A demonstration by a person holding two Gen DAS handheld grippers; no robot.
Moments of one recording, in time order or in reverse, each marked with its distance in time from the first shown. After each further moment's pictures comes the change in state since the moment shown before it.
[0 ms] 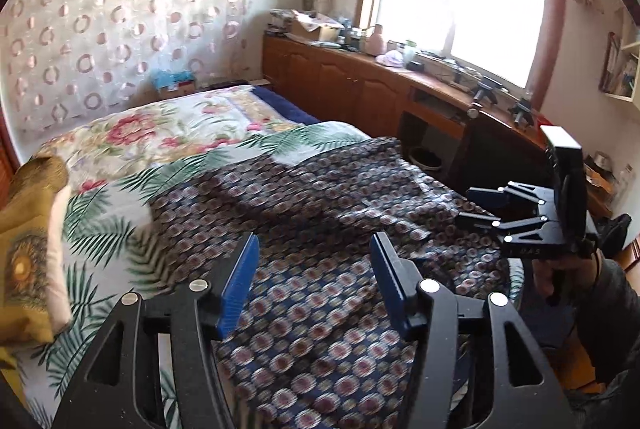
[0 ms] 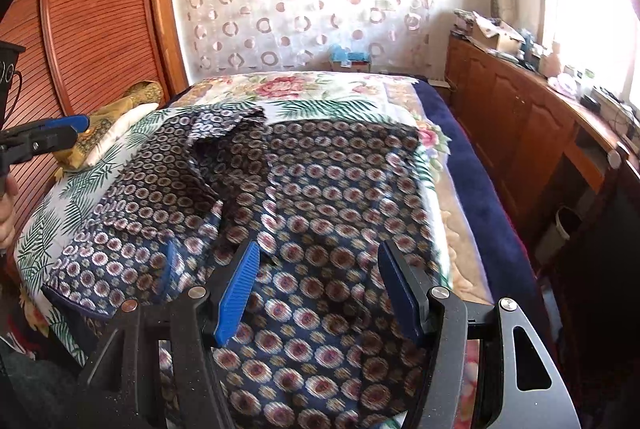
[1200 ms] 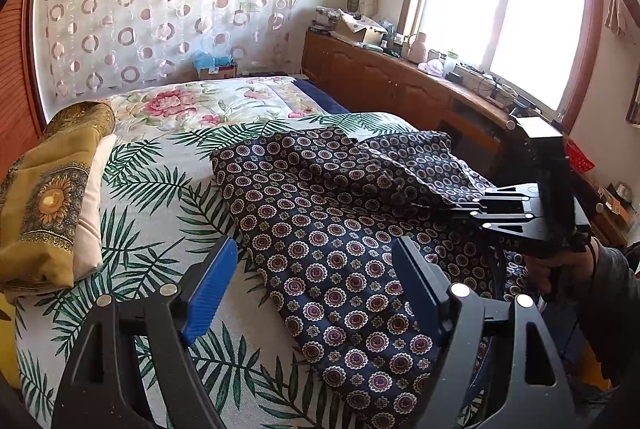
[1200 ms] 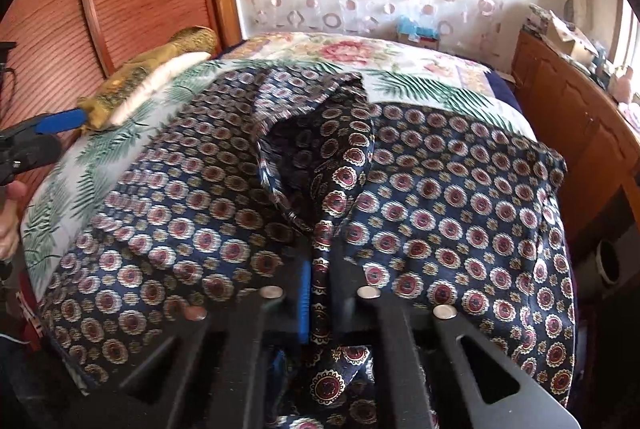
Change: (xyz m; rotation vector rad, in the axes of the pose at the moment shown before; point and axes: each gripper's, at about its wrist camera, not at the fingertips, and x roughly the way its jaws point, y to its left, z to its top) left arm -0.007 0.047 -0.040 -0.111 -0.009 0.084; right arm 0.108 0.067 0.039 -0.142 0.130 0.166
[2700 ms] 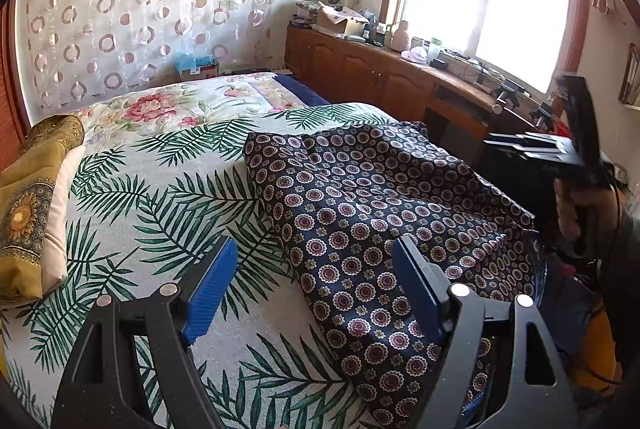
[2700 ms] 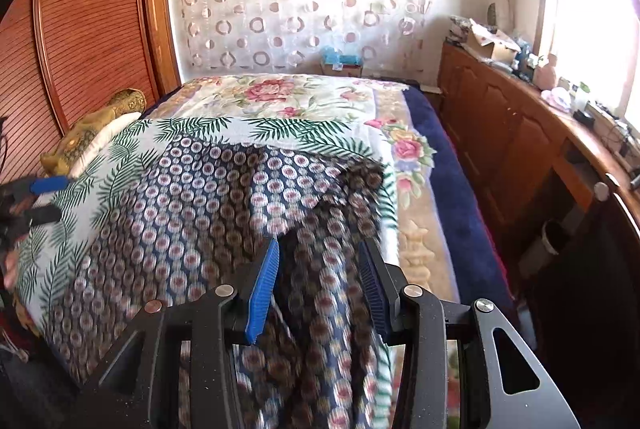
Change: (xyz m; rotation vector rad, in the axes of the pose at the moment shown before) left arm 0.021 -0.034 0.002 0.058 0.023 -0.024; right arm -0.084 -0.055 -0.025 0.123 -0.105 -0.203
